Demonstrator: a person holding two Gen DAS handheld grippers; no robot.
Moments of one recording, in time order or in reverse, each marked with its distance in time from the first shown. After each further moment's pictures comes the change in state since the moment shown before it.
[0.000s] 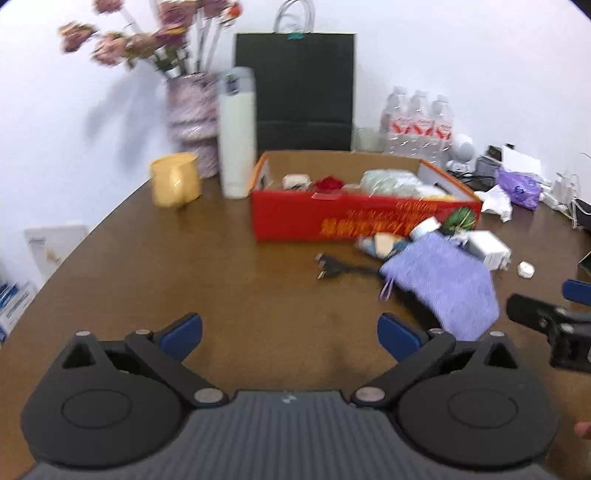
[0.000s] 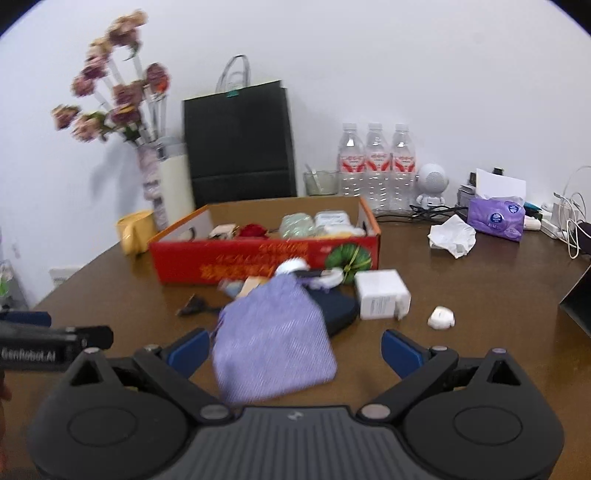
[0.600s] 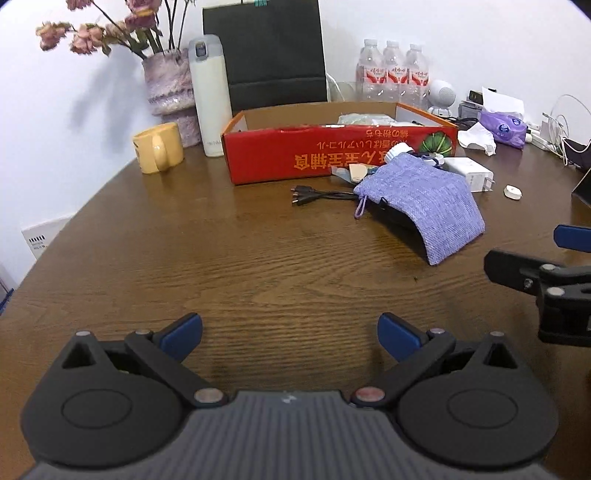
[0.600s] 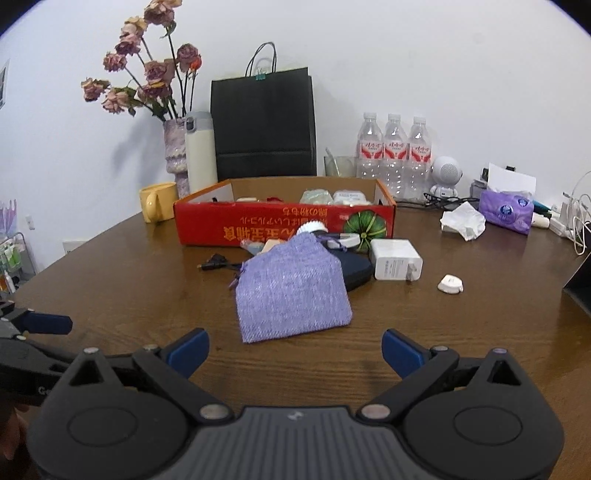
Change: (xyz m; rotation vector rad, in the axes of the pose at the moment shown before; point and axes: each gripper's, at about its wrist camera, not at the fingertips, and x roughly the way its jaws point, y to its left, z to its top) left arm -0.007 -0.033 -0.053 0.112 0.055 0.010; right arm -0.015 0.008 -0.036 -0.052 0.028 0.031
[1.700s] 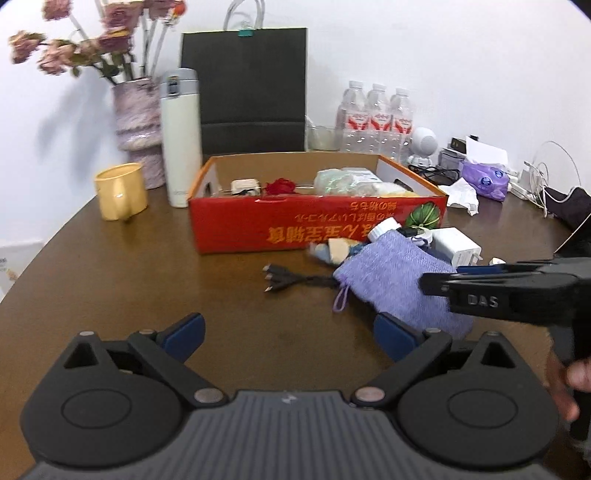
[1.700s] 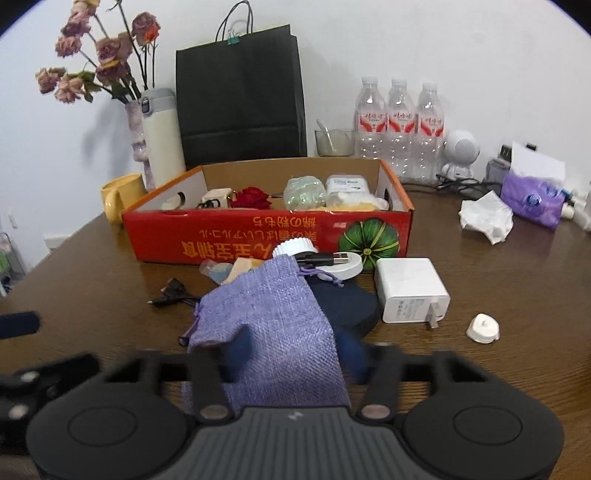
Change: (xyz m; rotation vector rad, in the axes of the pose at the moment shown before) left arm 0.039 0.013 0.069 -0.034 -0.084 -0.149; right arm 0.101 -0.028 0.062 0.048 0.108 0.005
